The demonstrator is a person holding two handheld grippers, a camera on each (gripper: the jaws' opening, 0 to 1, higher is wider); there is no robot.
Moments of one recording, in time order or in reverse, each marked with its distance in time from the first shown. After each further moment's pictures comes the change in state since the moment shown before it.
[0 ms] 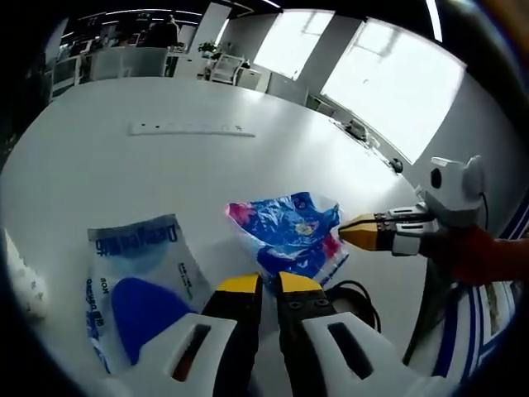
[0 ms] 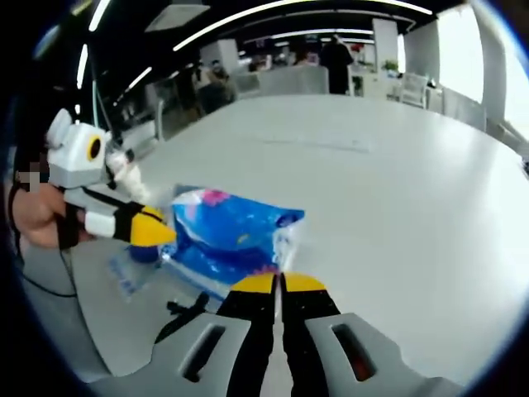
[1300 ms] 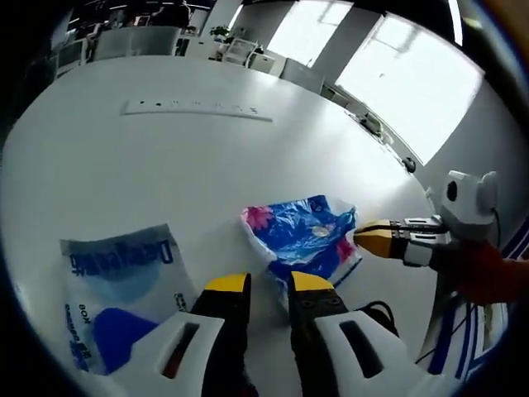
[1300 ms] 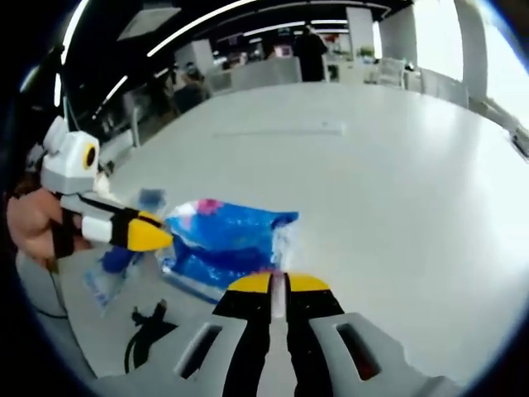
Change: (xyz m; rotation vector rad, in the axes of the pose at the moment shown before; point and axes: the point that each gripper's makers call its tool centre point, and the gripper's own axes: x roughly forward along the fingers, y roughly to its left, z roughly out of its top) left arm 0.038 0.019 0.000 -0.063 0.068 0.033; right arm 0.017 -0.021 -0.013 0.103 0.027 -0.074
